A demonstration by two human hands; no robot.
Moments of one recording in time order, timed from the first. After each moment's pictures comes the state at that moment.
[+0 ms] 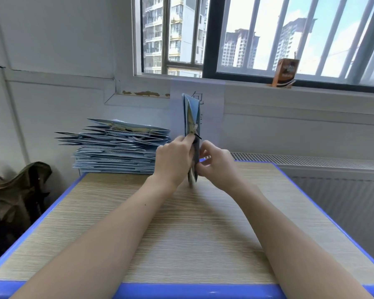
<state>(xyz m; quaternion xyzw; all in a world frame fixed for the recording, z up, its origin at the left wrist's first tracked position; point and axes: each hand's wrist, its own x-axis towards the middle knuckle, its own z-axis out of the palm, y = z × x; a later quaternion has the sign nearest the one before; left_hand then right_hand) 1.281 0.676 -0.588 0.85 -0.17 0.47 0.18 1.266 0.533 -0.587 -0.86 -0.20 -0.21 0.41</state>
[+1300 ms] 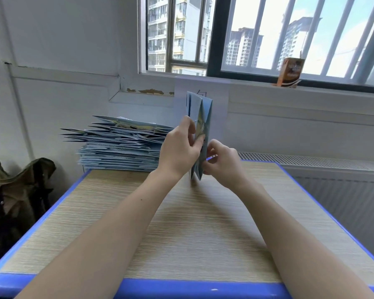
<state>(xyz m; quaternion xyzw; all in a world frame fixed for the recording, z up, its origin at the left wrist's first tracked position) 1.267 0.677 -0.566 0.80 -0.19 0.39 0.41 1.269 0.532 -0.587 -0.86 -0.18 -0.21 0.44</state>
